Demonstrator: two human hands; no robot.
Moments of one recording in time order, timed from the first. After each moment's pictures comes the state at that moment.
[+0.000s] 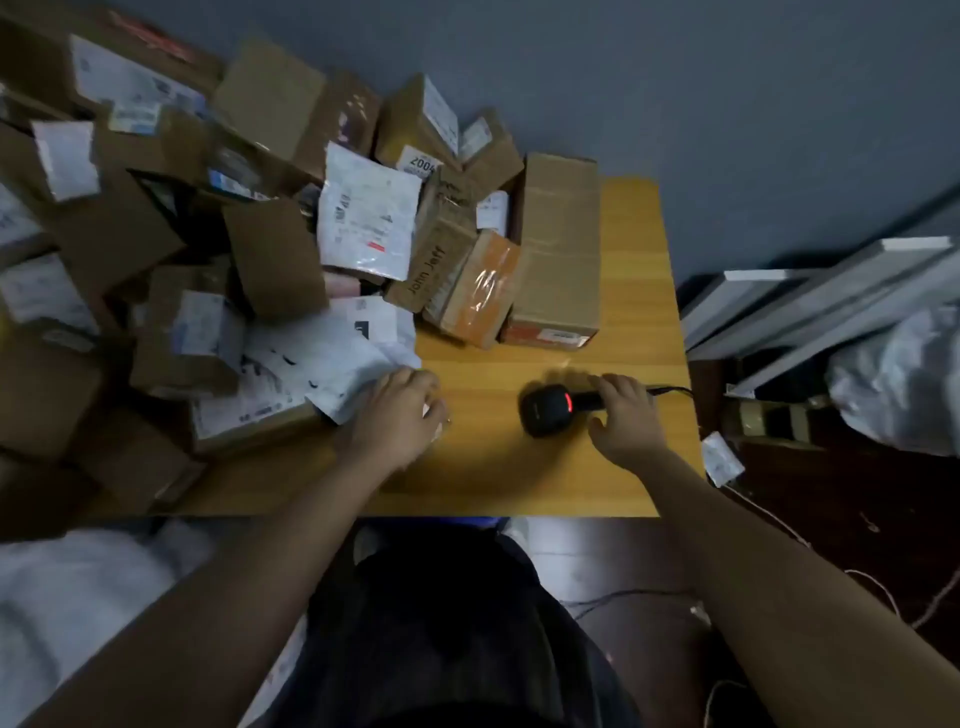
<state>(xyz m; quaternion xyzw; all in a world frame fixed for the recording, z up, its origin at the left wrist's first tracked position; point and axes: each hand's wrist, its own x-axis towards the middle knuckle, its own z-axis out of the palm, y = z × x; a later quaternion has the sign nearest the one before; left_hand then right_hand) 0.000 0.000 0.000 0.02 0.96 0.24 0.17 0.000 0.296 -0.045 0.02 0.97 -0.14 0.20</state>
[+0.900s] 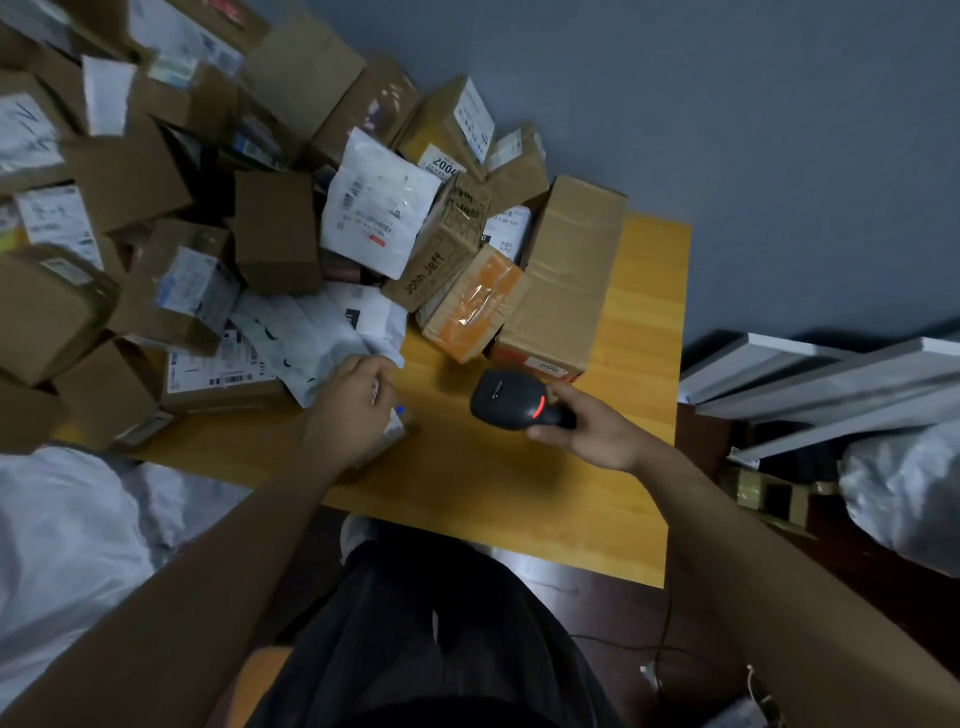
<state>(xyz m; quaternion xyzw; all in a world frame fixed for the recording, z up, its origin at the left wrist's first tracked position) -0.002 0.013 -0.006 -0.13 0.94 0.32 0.05 -0.065 0.307 0.003 -0.10 0.78 -0.45 0.42</state>
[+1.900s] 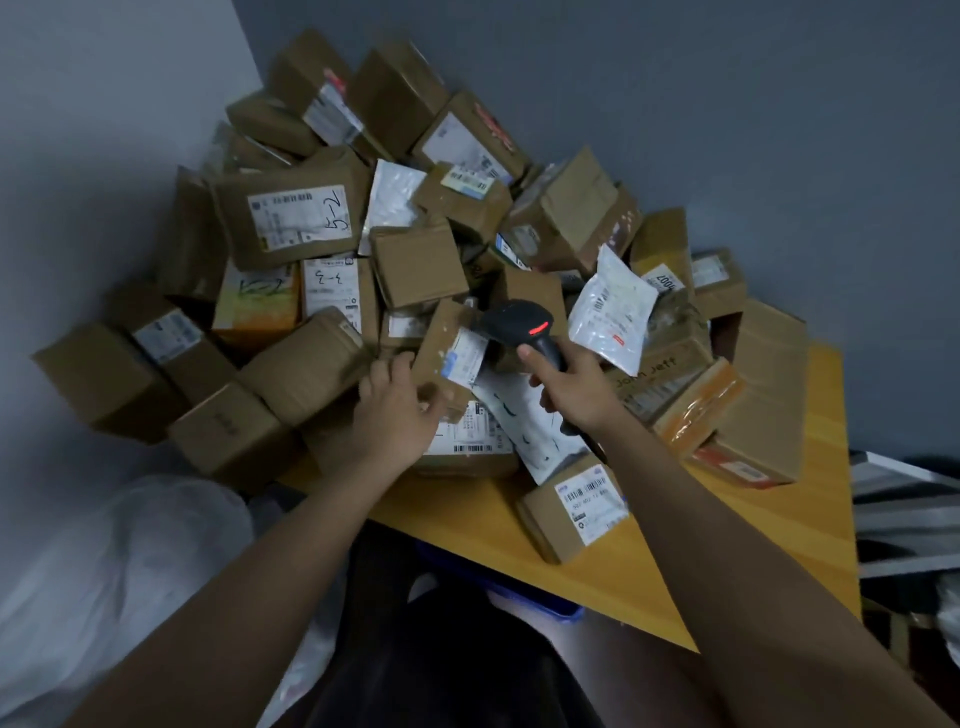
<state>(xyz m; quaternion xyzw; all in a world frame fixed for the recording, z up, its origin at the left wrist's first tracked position) 0.020 -0.240 0.040 -0.23 0.92 0.31 0.01 -0.073 -0.052 0.077 -0.06 0.83 -0.50 0.22</state>
